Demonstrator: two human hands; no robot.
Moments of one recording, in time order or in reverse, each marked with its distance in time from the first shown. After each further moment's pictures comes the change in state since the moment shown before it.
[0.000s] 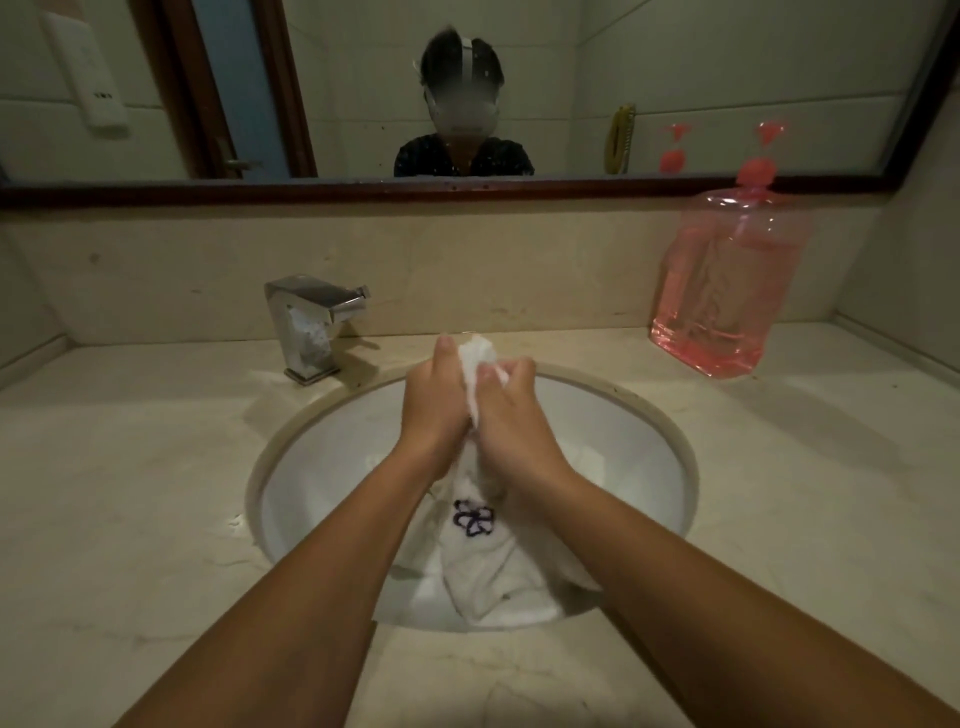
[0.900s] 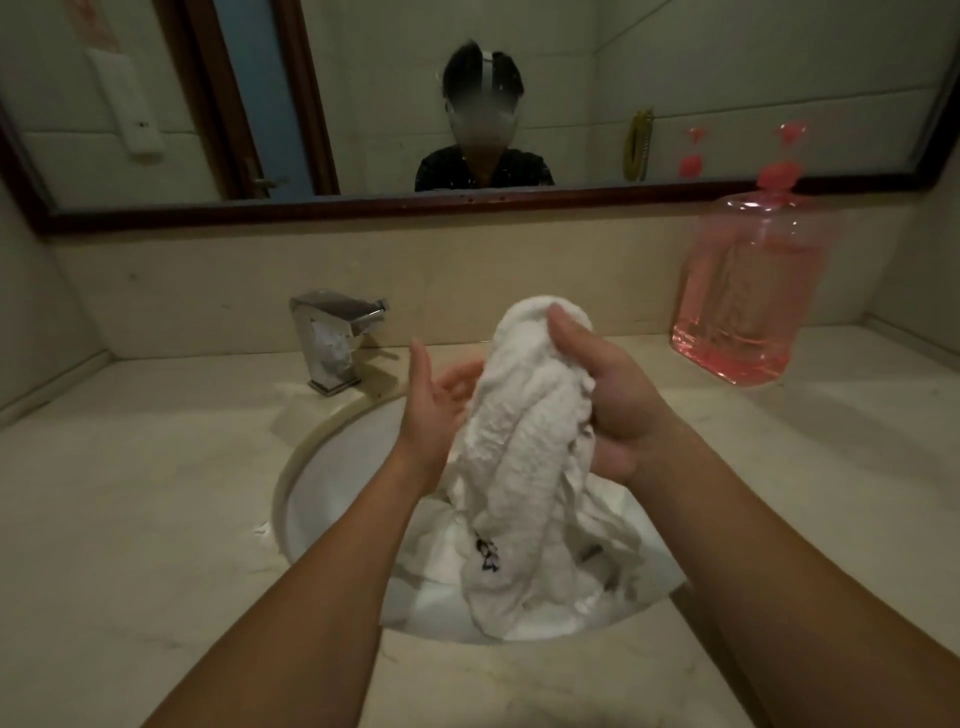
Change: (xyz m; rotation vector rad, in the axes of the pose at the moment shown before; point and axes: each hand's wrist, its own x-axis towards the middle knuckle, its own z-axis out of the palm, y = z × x) left_hand 0.004 -0.009 -0.022 -0.497 -0.242 -0.137; right_hand 0.011 -0.026 -0.065 0.776 -0.659 0.203
